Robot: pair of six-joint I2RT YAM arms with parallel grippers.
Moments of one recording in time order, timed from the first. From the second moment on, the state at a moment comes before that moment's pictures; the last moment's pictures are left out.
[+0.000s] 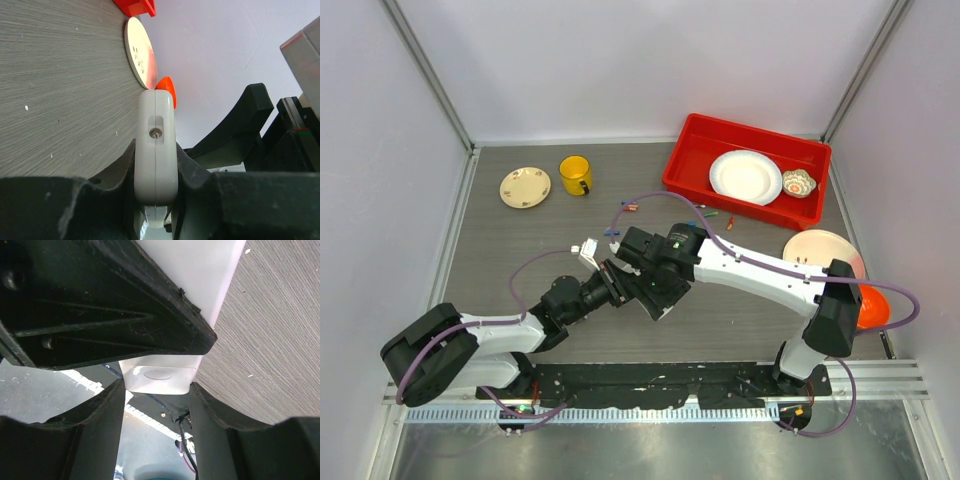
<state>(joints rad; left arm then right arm) -0.87 1.23 0.21 0.99 0.11 -1.22 1.10 1.63 1.50 -1.20 0.03 0.34</state>
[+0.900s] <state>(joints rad) -0.87 1.23 0.21 0.99 0.10 -1.22 1.10 1.63 1.49 -1.19 0.02 0.34</state>
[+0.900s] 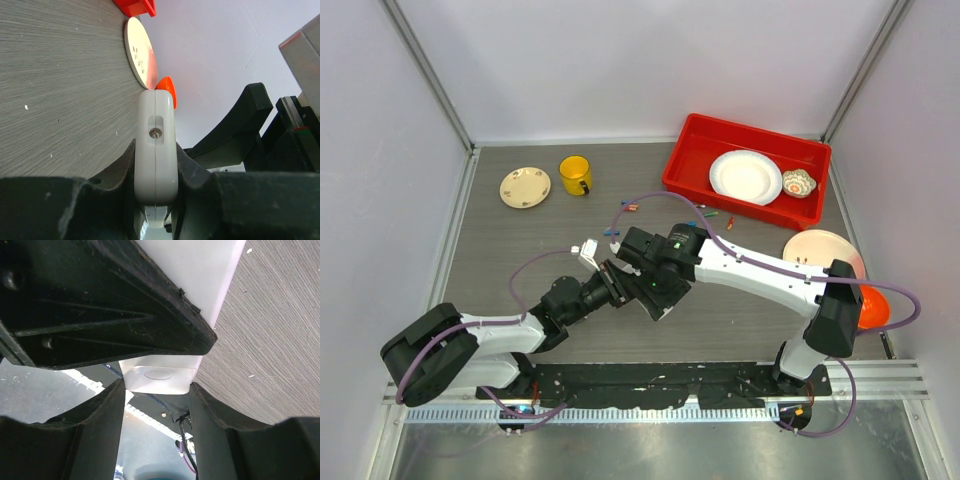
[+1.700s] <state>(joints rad) -0.89 1.23 0.21 1.06 0.12 -1.23 1.10 1.63 1.49 -1.16 0.02 0.34</state>
